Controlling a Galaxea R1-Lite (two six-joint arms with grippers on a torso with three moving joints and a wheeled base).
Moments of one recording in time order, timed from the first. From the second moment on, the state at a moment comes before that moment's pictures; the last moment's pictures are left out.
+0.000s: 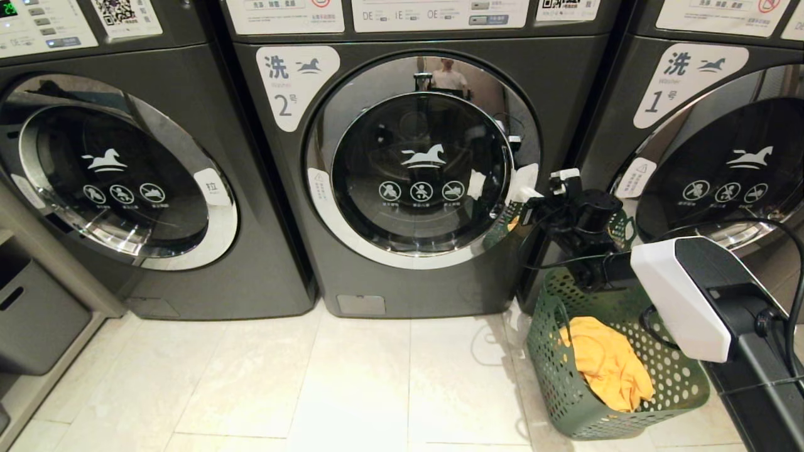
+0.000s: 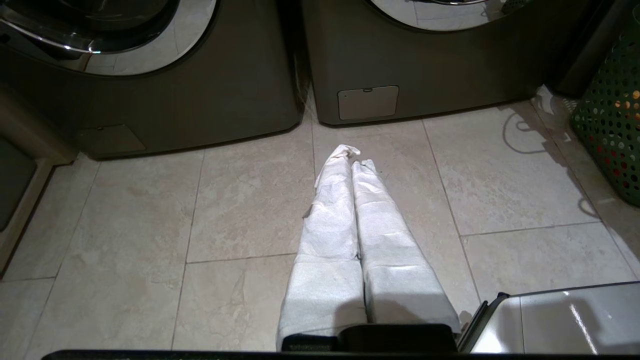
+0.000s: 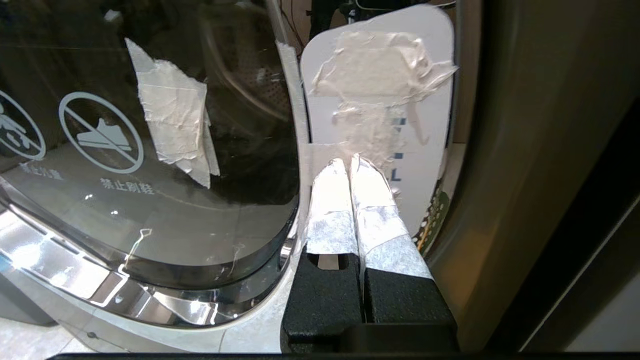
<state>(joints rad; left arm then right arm) -0.01 0.00 -0.04 0.10 -0.04 0.13 0.08 2.67 -1.97 -1.00 0.19 0.03</state>
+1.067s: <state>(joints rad) -0.01 0.00 -0.04 0.10 -0.03 0.13 0.09 2.65 -1.97 -1.07 0.19 0.04</state>
